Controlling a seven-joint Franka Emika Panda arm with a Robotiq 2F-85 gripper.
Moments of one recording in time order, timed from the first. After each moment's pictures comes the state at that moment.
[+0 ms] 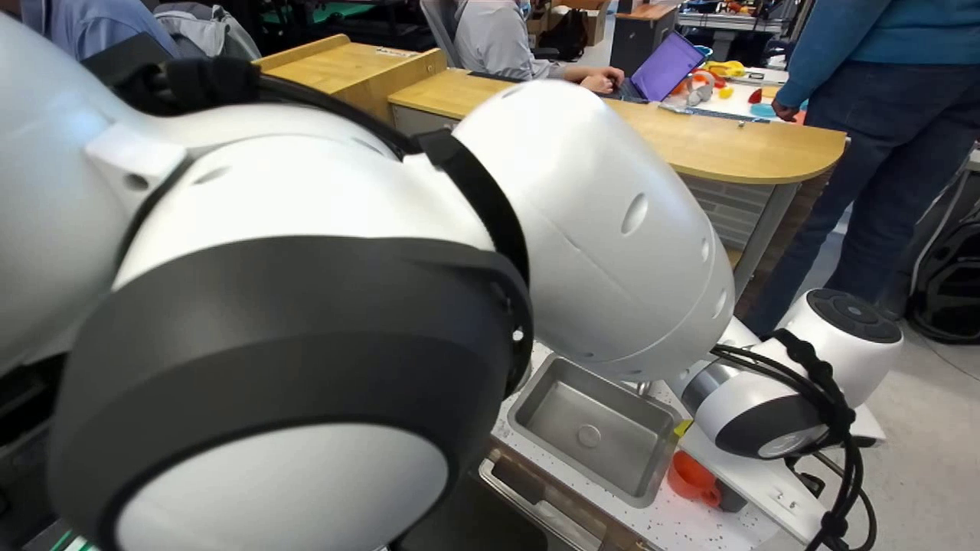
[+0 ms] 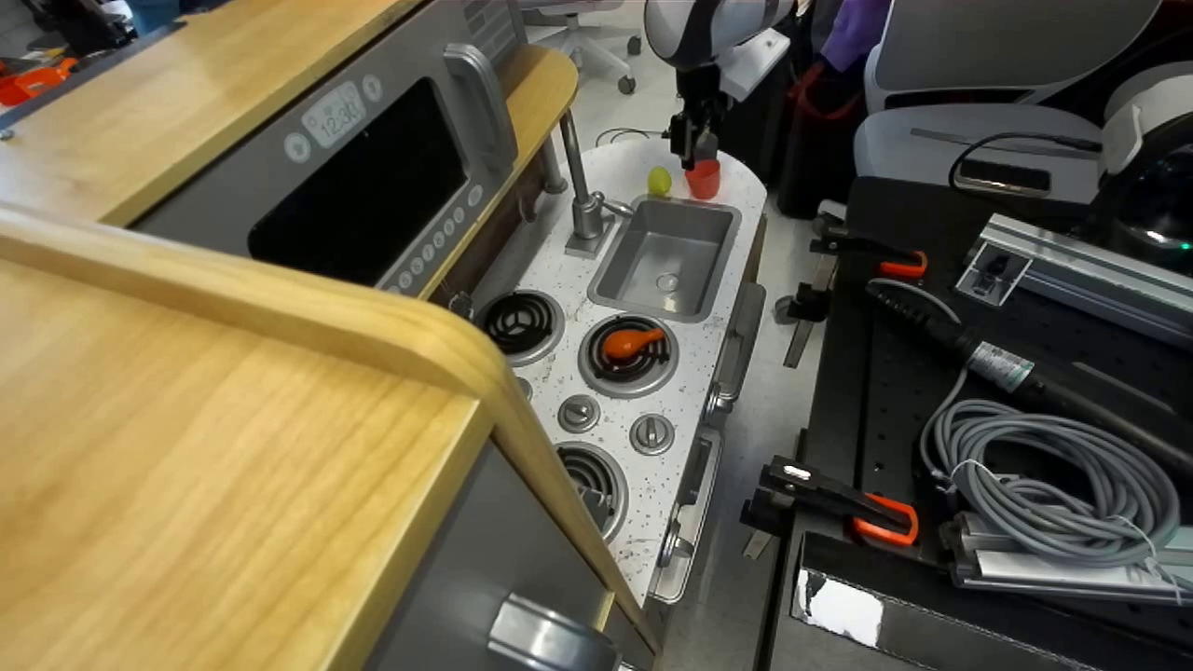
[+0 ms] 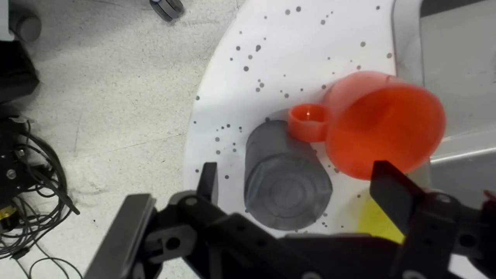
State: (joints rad) arm -0.54 1.25 -0.11 -1.20 0.04 2.47 -0.40
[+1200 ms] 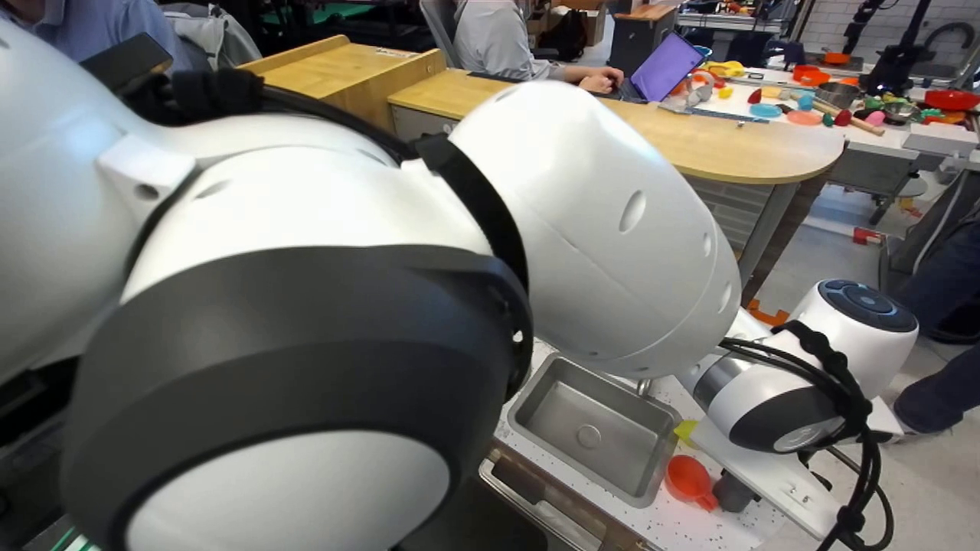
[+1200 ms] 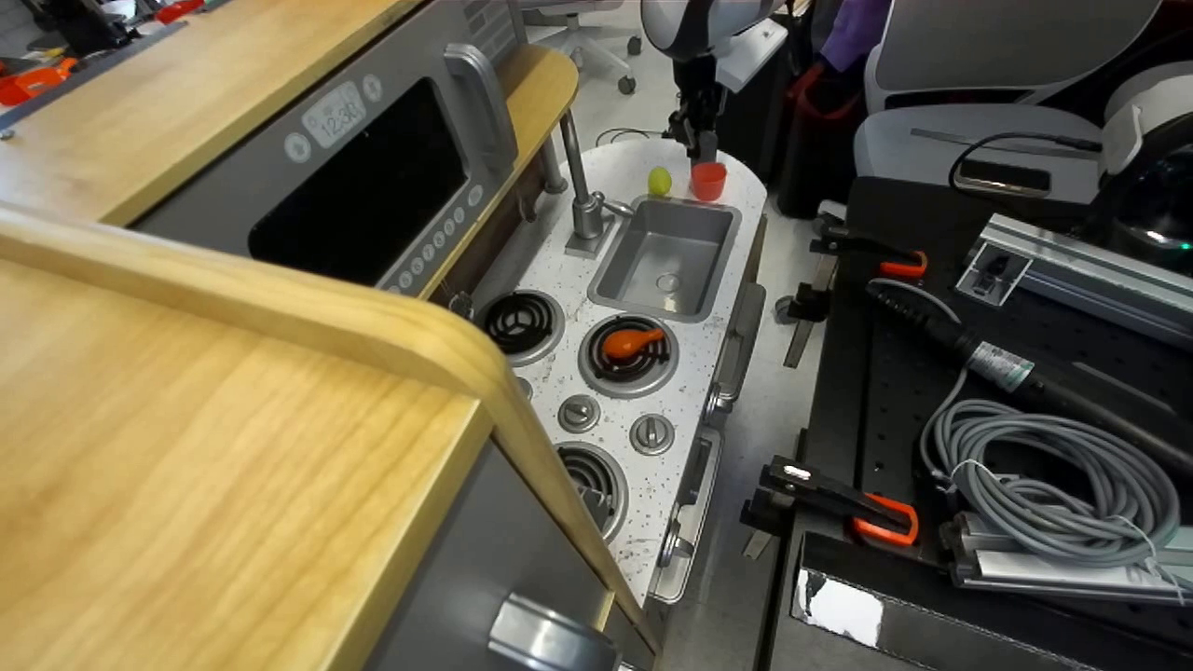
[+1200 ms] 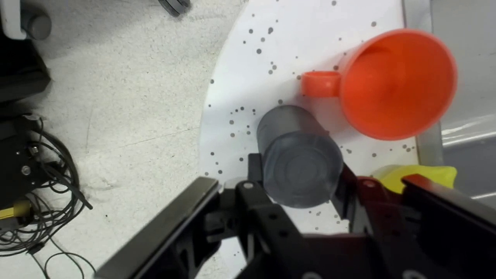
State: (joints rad) arm -0.54 1.26 -0.12 -1.15 0.03 2.45 -0.37
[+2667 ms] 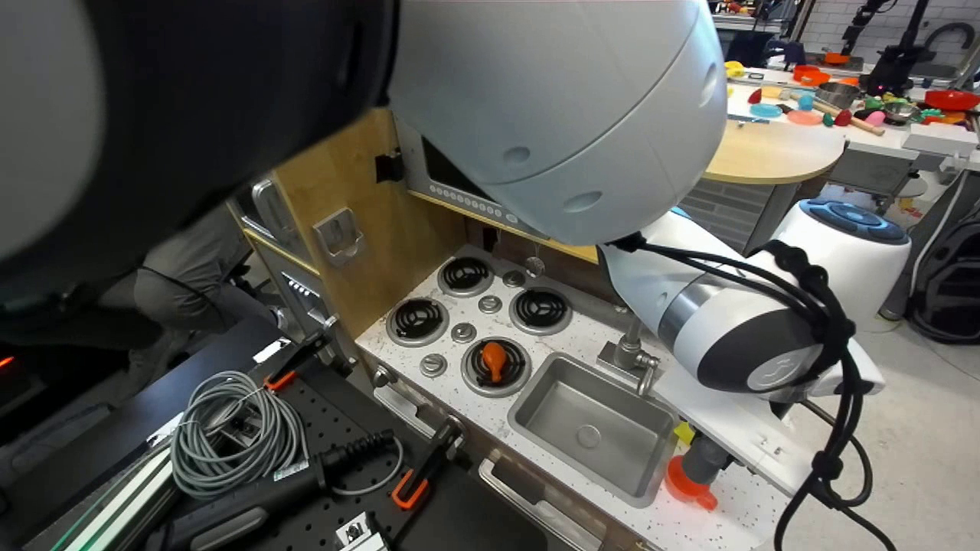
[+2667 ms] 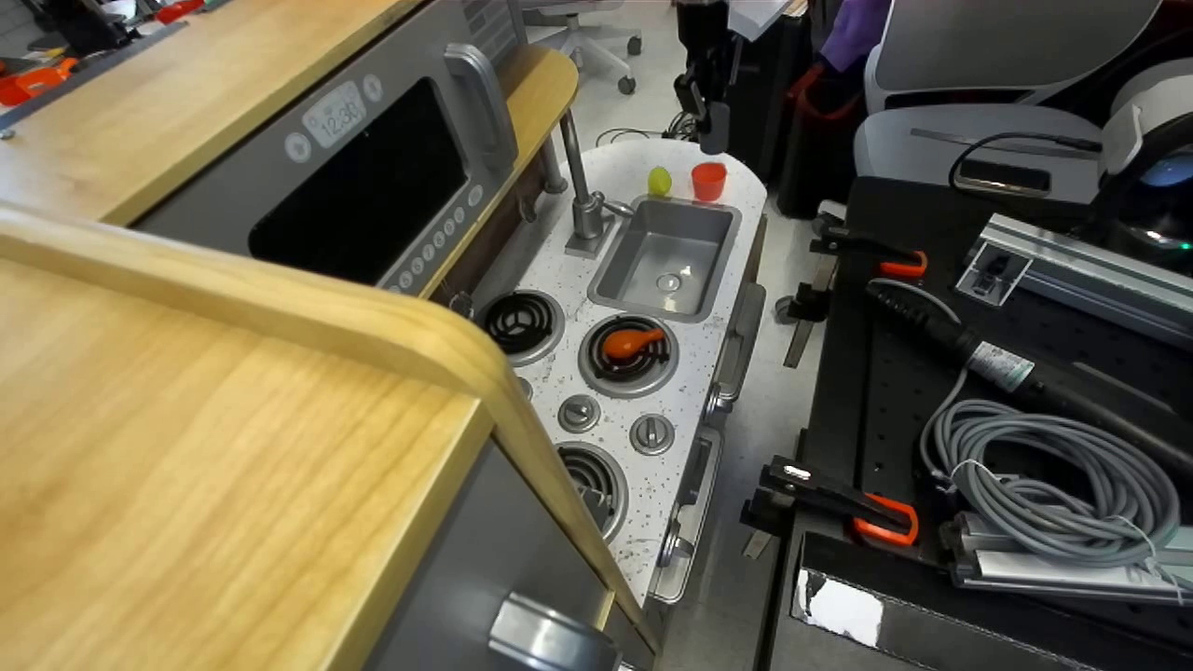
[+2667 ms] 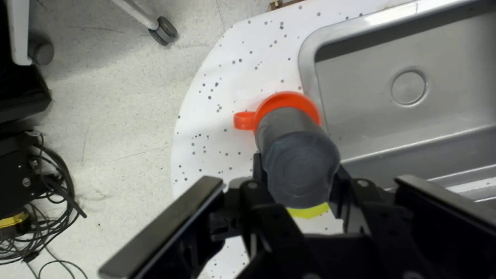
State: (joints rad) arm -0.48 0.92 -0.13 -1.57 0.03 2.48 -0.35
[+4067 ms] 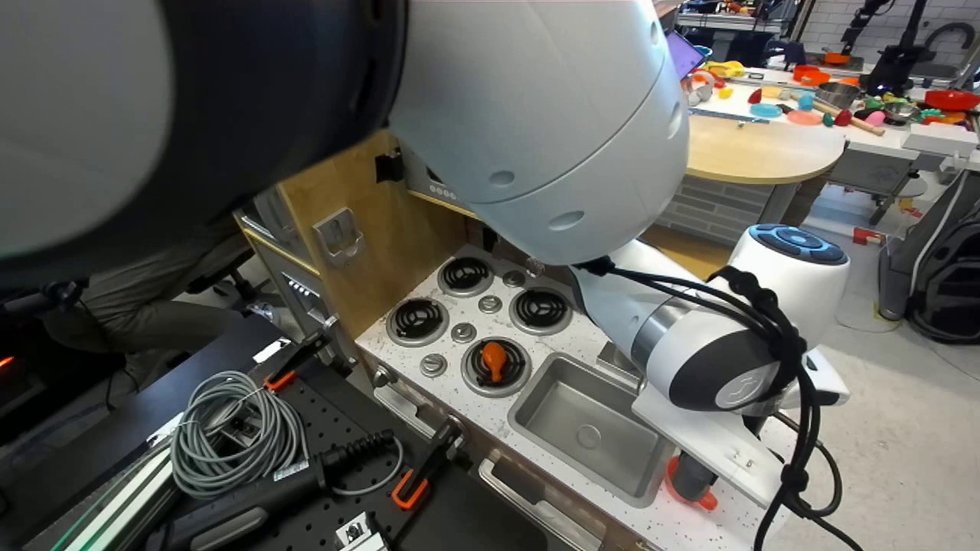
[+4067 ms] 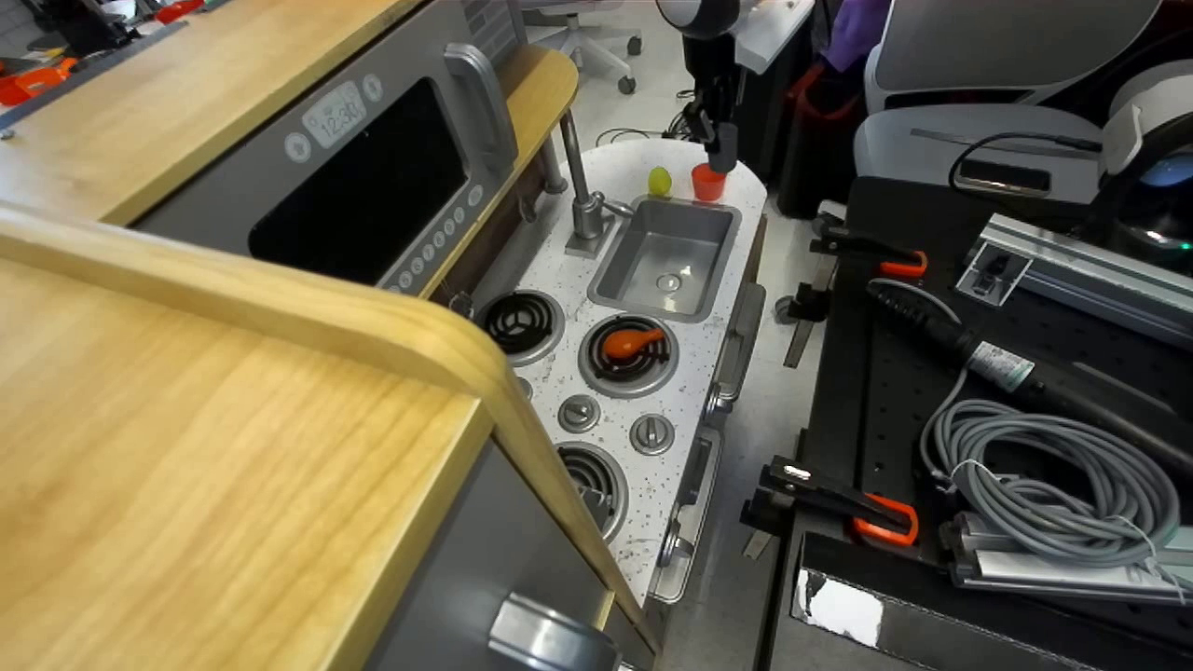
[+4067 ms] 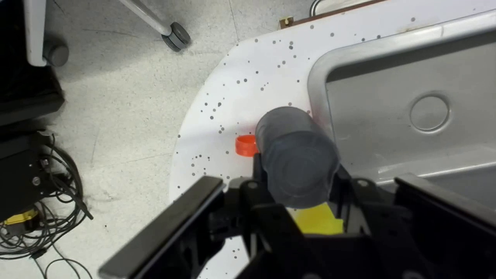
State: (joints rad) arm -0.44 0.95 -0.16 -1.63 -0.03 2.56 -0.31
